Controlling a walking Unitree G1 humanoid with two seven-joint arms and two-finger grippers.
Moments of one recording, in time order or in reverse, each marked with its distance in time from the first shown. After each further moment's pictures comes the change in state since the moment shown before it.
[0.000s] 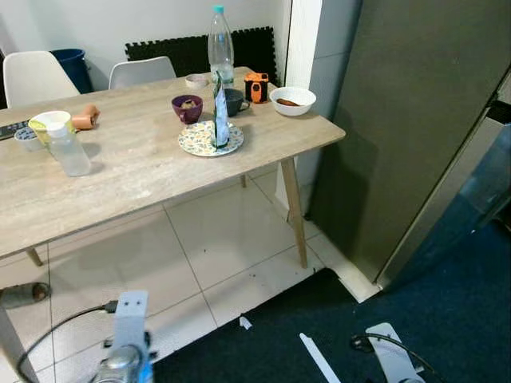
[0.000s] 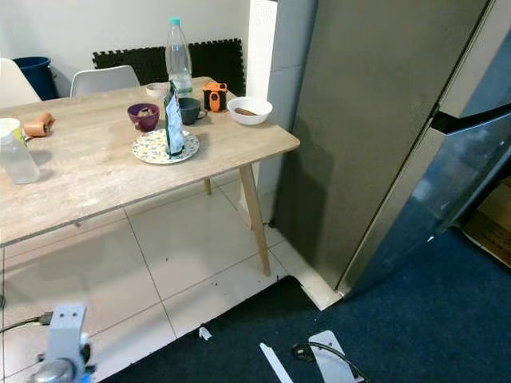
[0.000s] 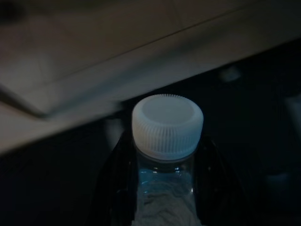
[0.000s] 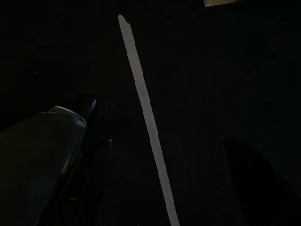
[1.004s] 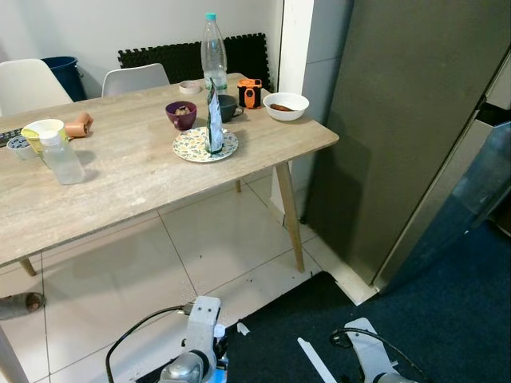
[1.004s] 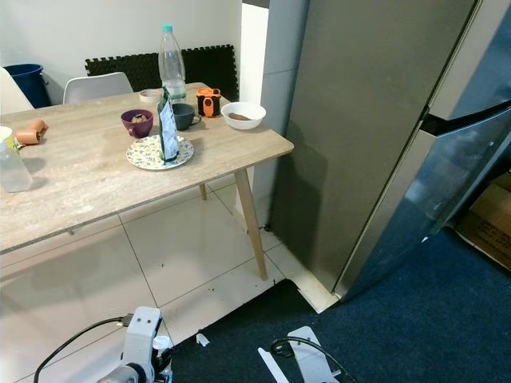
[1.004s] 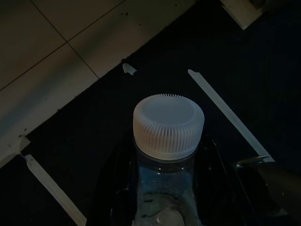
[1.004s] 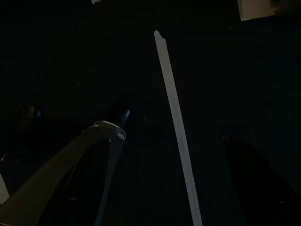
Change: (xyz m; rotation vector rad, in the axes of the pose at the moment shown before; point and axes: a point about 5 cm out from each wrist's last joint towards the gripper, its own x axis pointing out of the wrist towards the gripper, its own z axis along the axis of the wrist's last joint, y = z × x) left arm -0.008 -0.080 -0.040 0.184 0.081 -0.331; right arm 0.003 0.030 0.017 0.009 -0.020 0.144
